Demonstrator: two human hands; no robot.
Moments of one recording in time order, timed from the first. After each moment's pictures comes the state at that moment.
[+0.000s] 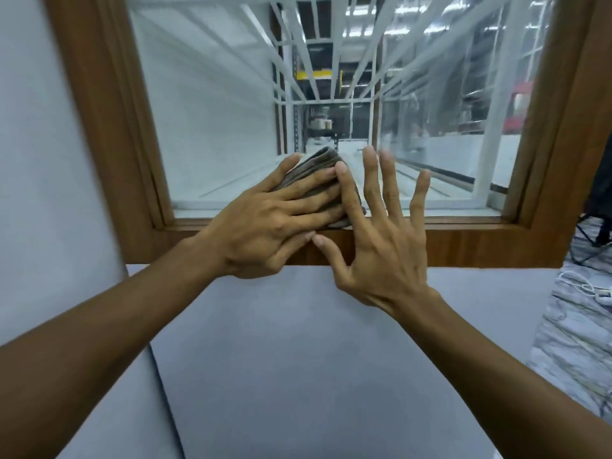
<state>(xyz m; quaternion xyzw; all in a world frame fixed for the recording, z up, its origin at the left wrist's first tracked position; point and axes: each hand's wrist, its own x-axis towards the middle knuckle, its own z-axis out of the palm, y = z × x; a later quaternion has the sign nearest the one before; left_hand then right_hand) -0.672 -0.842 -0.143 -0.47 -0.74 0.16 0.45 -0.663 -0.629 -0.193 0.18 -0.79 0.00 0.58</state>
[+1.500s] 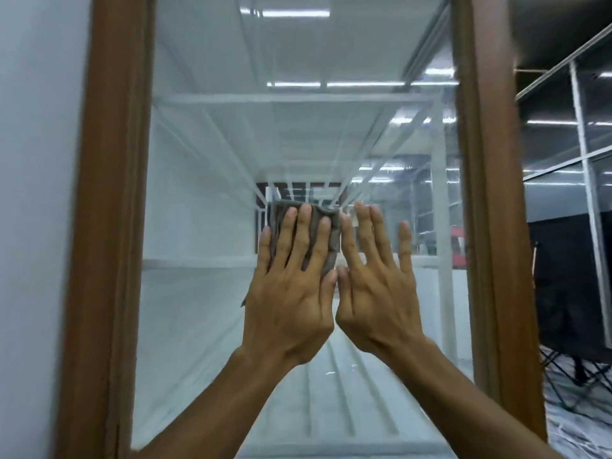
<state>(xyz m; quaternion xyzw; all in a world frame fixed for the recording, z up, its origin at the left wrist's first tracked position) -0.694 -0.762 0.038 -0.23 -0.72 -0.06 0.66 -0.693 -0.612 0.046 0.18 -0.72 0.02 0.67</state>
